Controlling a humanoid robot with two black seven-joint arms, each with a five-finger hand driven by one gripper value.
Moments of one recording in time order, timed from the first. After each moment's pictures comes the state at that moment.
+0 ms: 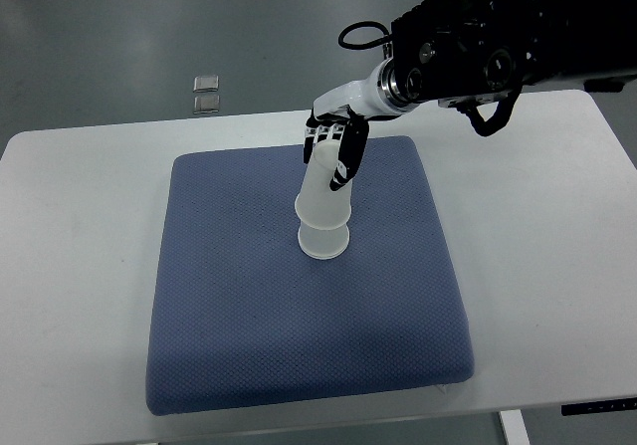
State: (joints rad) left arm 0.06 0.00 -0.16 -0.19 0.08 0.02 -0.04; right arm 2.09 0.00 -1.06 1.24 0.10 0.17 0.10
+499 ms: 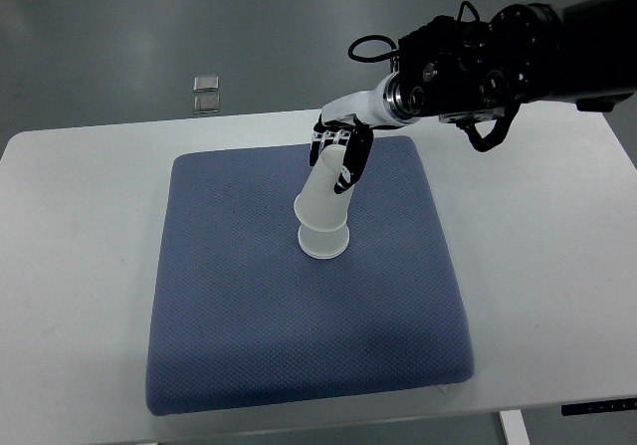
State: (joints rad) left arm 0.06 0.00 -0.16 -0.19 0.08 0.02 -0.04; right arm 2.00 0.00 -1.06 1.20 0.10 0.12 0.10
